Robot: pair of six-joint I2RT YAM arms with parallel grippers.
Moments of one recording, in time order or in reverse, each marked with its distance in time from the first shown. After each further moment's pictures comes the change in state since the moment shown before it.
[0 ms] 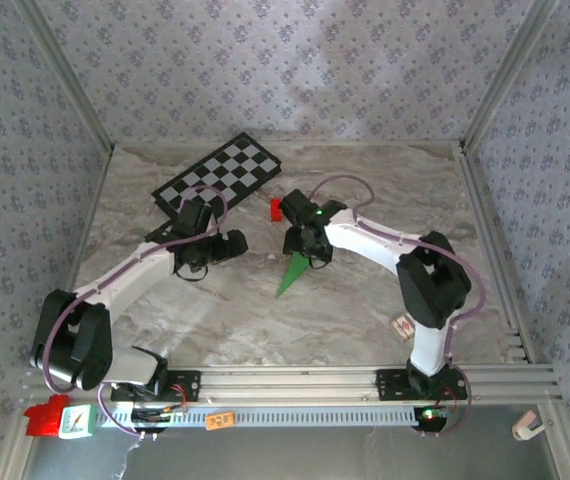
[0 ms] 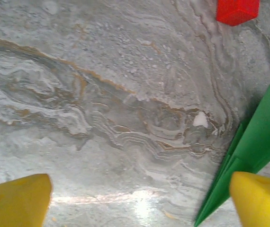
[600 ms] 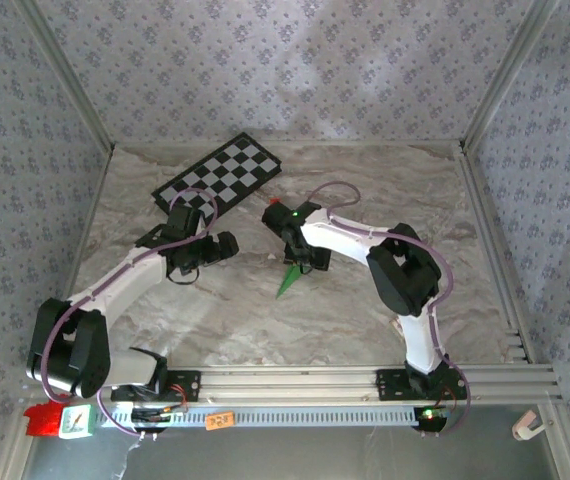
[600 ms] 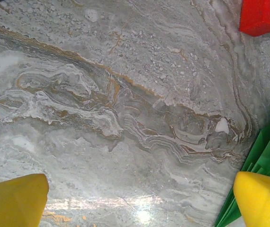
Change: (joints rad) left arm 0.063 -0.040 -0.047 0.008 0.003 0.035; right arm 0.053 0.160 0.123 -0.199 0.113 0.156
